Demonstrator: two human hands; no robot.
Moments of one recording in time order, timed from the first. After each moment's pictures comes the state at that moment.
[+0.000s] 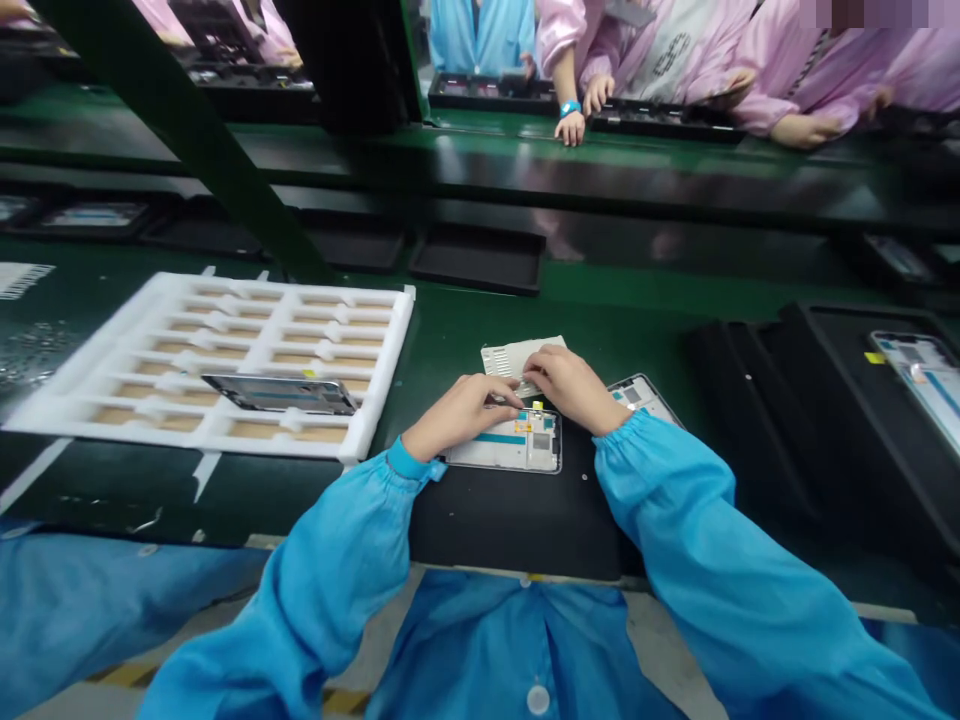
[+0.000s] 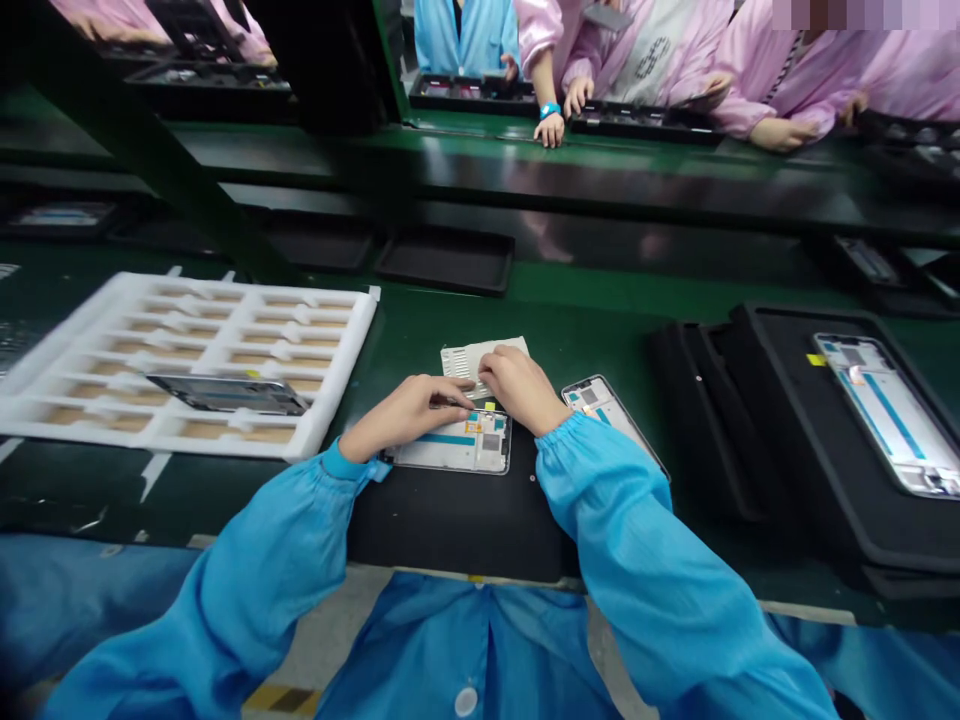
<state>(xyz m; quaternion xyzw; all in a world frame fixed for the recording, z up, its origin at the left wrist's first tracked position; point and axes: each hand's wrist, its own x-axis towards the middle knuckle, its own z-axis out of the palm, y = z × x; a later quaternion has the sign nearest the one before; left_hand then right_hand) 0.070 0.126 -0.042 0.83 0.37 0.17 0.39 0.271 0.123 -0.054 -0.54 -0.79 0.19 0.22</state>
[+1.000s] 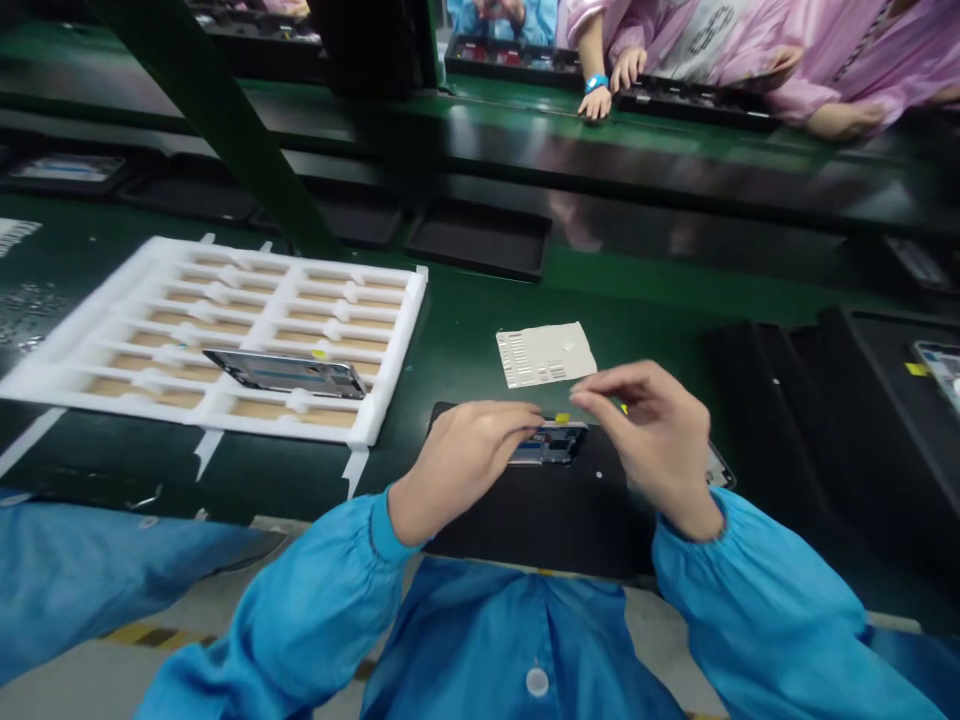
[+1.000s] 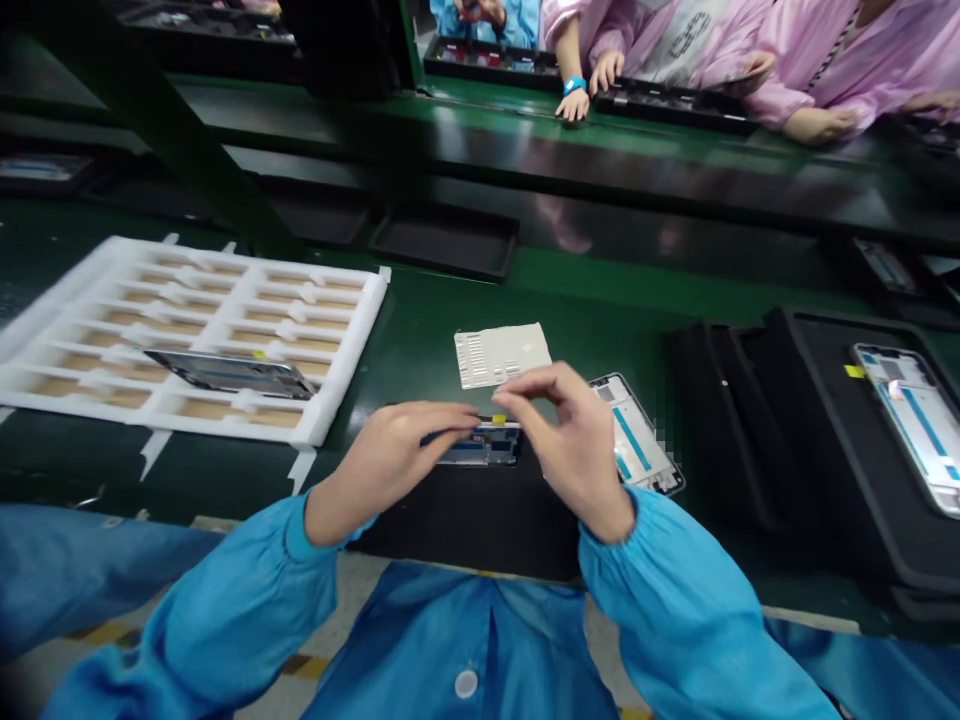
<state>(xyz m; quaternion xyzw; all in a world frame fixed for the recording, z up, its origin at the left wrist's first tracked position) 0.055 0.068 -0.025 0.86 0.38 0.25 0.24 0.253 0.044 -0.004 -0.54 -0.63 0.23 0.50</state>
